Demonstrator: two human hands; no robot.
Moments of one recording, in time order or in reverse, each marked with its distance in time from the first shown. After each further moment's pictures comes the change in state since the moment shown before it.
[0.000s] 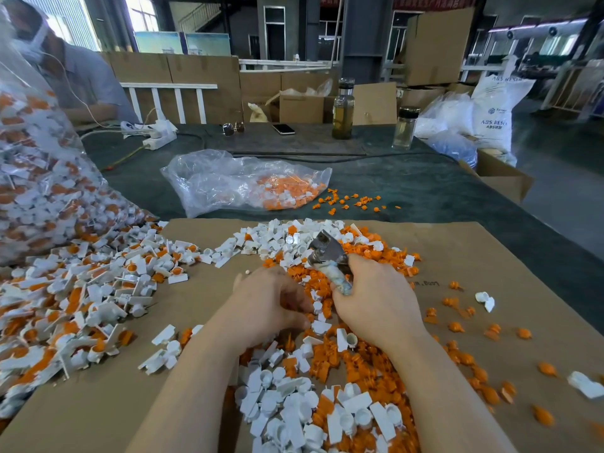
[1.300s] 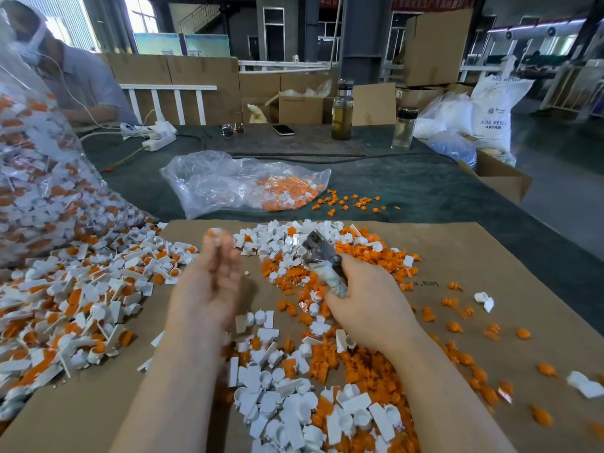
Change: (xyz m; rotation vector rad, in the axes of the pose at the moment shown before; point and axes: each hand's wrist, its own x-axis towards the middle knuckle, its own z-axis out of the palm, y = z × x) left_hand -0.001 -0.020 -0.018 -2.011 0.689 -0.384; right_hand -0.003 -0.005 -0.002 0.218 -0.087 -0.086
